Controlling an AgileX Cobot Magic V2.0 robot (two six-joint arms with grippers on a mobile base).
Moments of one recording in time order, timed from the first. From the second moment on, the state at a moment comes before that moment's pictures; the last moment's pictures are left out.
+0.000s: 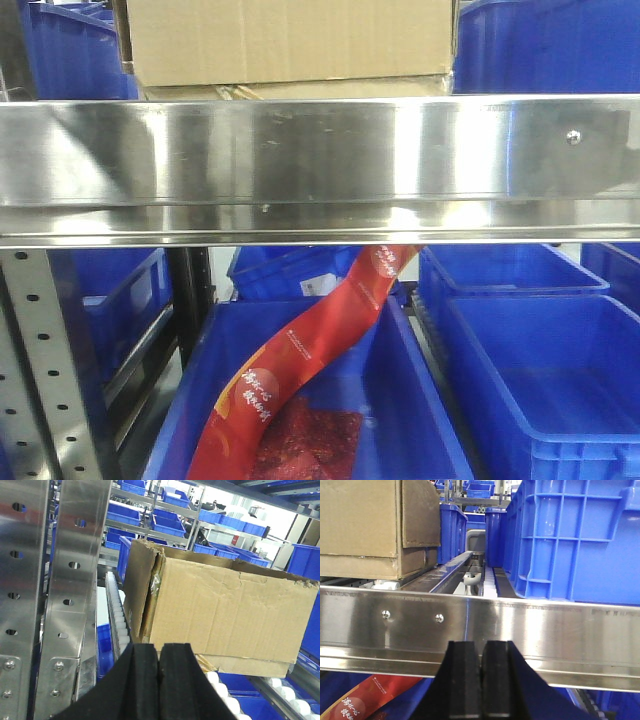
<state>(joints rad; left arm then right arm) -0.20 0.60 -0.58 0.14 0.07 -0.37 -0.06 0.00 0.00 0.05 0.07 -0.06</state>
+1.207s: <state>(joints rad) -0.03 0.01 0.00 -0.06 0.08 0.06 -0.06 0.00 0.00 0.05 0.07 -0.06</state>
